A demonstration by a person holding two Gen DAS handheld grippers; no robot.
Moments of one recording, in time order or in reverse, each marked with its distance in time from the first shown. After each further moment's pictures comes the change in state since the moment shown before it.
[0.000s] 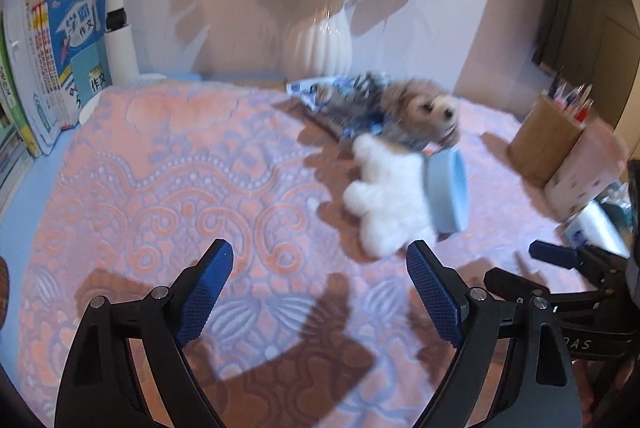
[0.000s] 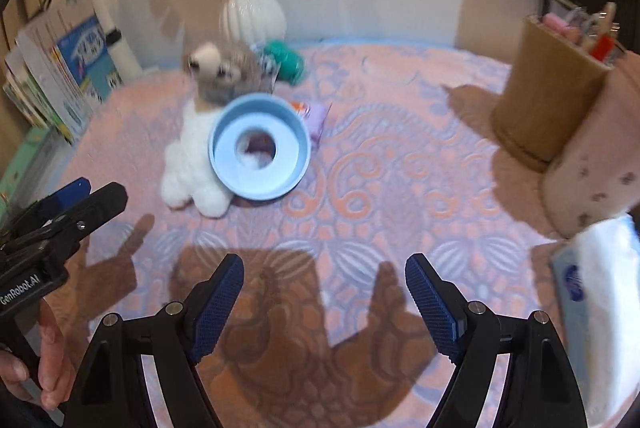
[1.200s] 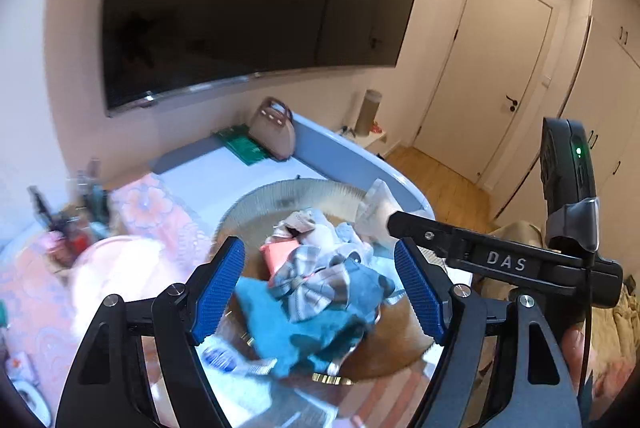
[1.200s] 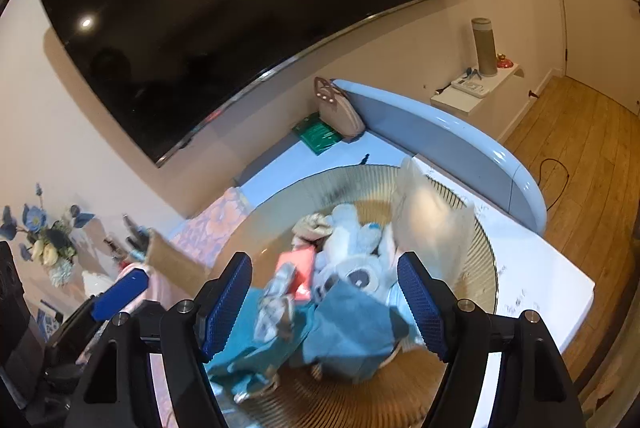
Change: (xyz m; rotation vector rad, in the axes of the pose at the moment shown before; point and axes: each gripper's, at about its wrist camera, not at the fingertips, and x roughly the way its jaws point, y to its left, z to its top) left arm -0.042 -0.417 0.078 0.457 -0.003 -0.651; right arm -0.223 -0.372 -0.056 0.702 -0.331 -0.122
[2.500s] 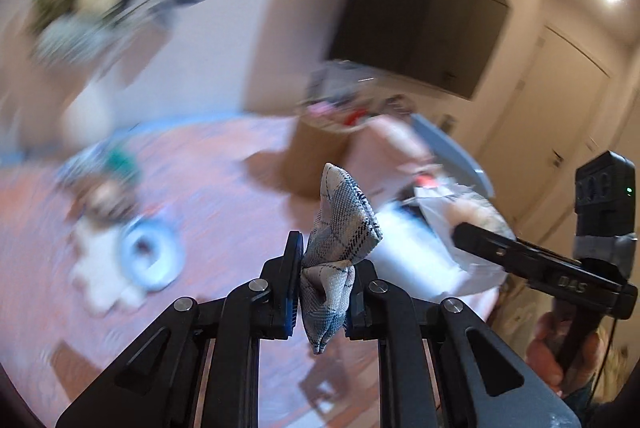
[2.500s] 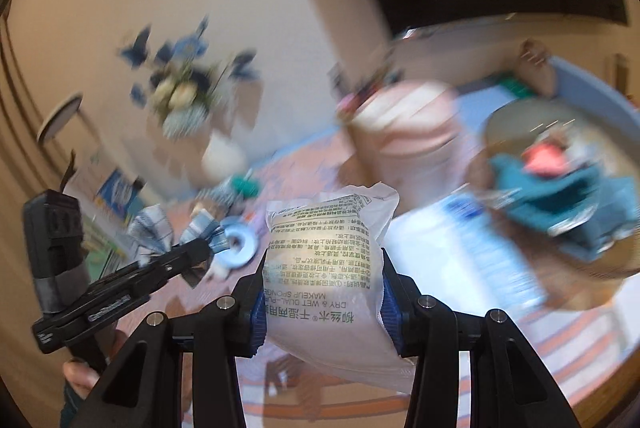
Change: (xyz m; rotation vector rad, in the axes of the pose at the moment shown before) left arm -0.156 0.132 -0.124 -0.220 -0.046 0.128; right arm -0.019 0.164 -0.141 -0.302 0.054 0.263
